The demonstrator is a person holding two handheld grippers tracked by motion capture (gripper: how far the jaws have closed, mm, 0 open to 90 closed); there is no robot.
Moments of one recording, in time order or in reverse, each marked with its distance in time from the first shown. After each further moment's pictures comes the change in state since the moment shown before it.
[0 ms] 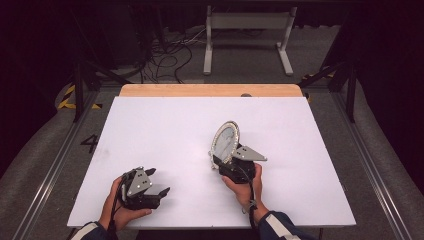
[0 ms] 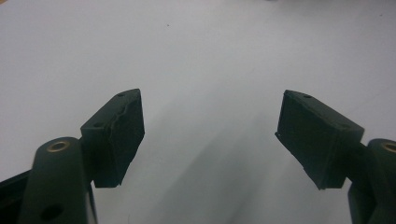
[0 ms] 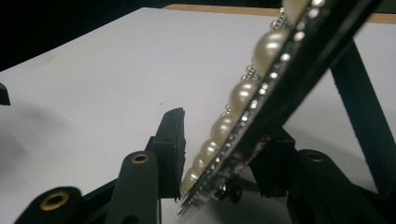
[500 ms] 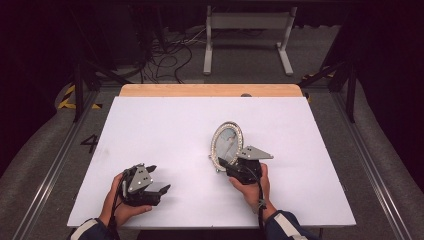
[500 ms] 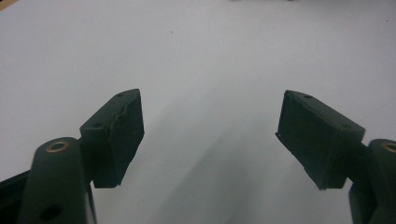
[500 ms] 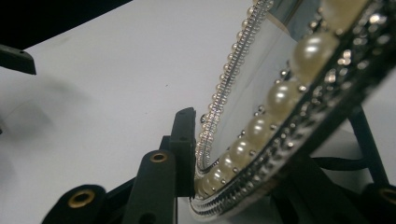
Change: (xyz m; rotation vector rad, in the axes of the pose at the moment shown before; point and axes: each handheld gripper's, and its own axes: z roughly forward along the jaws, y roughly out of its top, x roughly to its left) left arm 0.005 0.009 0.005 -0.003 -0.009 0.015; right arm -0.013 0.001 -0.014 0.064 0.066 -0.022
